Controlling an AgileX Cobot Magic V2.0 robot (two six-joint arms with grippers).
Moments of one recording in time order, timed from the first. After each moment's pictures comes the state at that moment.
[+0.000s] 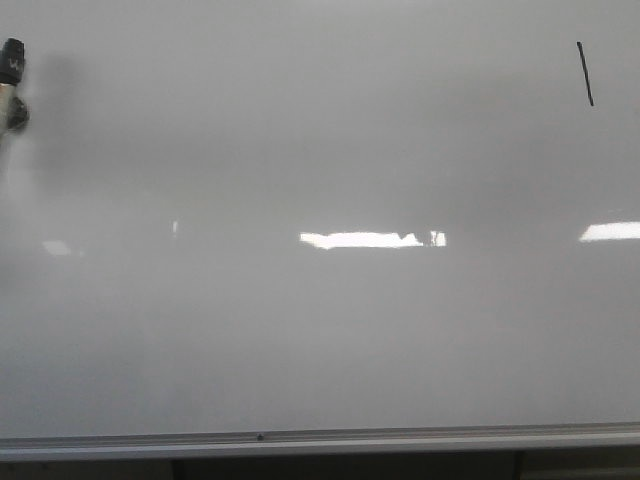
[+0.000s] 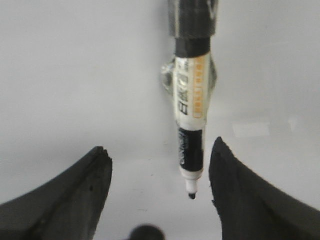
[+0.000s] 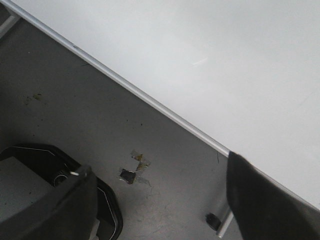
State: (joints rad) left arm -0.12 1.36 -0.84 0.56 0.26 -0.50; right arm 0.33 0.84 -0.91 0.08 1.04 -0.25
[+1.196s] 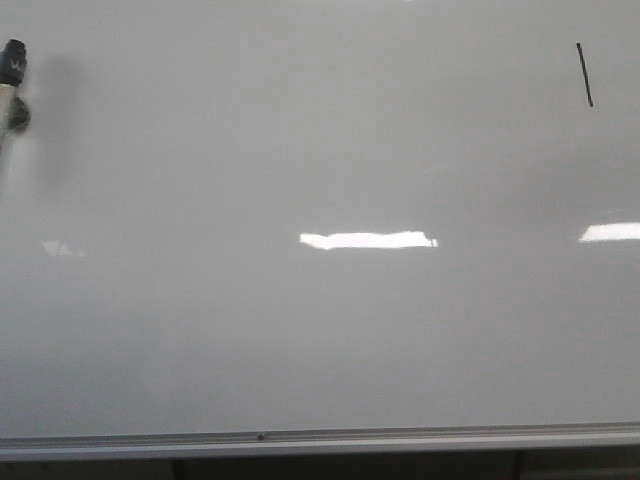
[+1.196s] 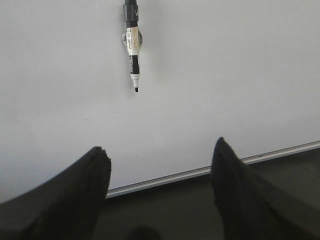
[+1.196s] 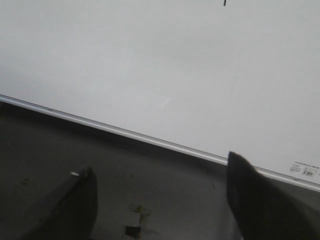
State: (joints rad) left arm -0.22 0.51 -0.84 0.04 0.98 -0.03; right arm 0.17 0.51 -0.91 0.06 1.12 -0.08
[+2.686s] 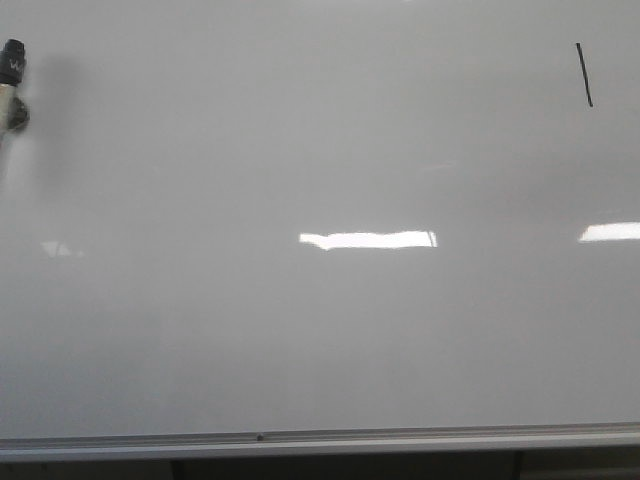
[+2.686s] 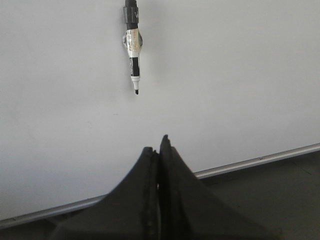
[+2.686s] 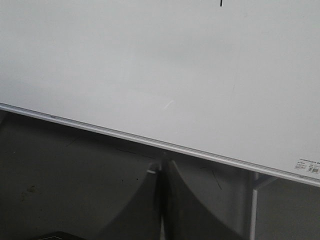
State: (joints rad) left arm -0.22 0.49 -0.83 0.05 0.95 -0.03; right arm 0.17 0.51 -0.91 0.06 1.11 -0.04
